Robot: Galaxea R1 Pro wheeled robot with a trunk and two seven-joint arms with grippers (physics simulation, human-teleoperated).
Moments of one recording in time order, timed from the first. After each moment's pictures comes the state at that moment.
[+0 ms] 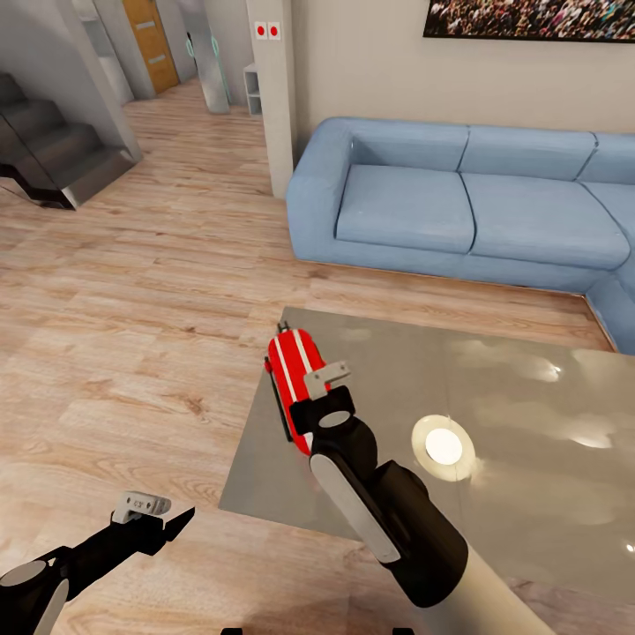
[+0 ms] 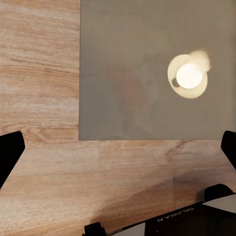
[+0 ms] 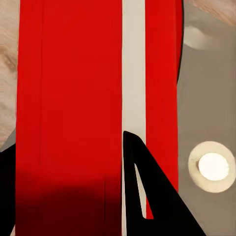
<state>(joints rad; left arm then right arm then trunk) -0.05 0.23 0.19 -1.54 0.09 0.51 -0.56 -0.68 0.17 0.71 -1.58 -0.47 1.04 -0.75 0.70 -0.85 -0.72</state>
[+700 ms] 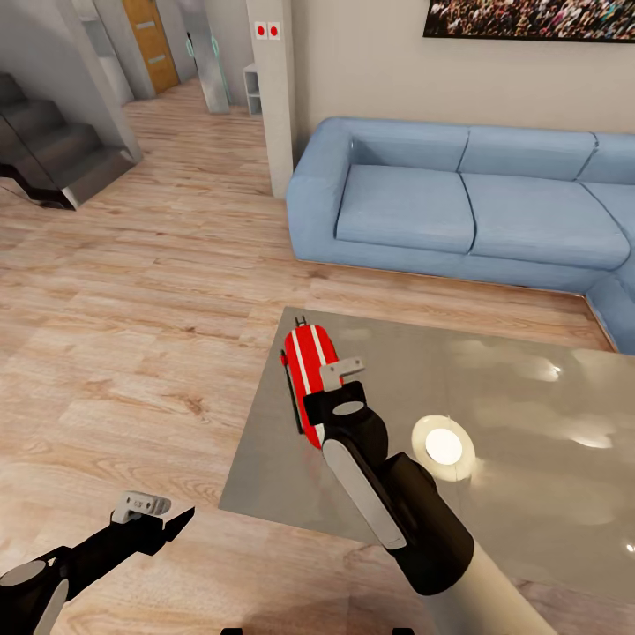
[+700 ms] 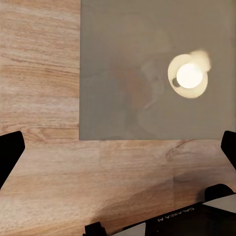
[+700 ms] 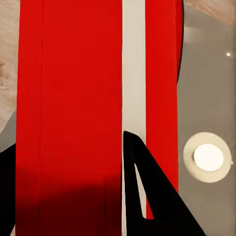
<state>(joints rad) -0.05 0.23 0.19 -1.54 0.09 0.51 -0.56 -0.68 0.17 0.63 -1.57 -0.46 1.05 -0.75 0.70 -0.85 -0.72</state>
